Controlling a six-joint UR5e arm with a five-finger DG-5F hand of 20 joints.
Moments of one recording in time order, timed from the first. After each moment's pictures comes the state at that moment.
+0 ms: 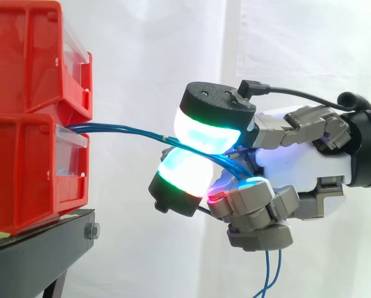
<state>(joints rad) 0.14 -2.29 -1.13 -2.92 -1.35 -0.29</state>
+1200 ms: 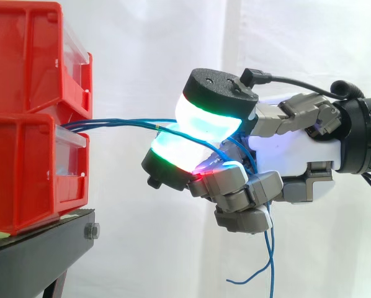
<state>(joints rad) 0.13 -2.29 -1.11 -2.90 -1.36 -0.29</state>
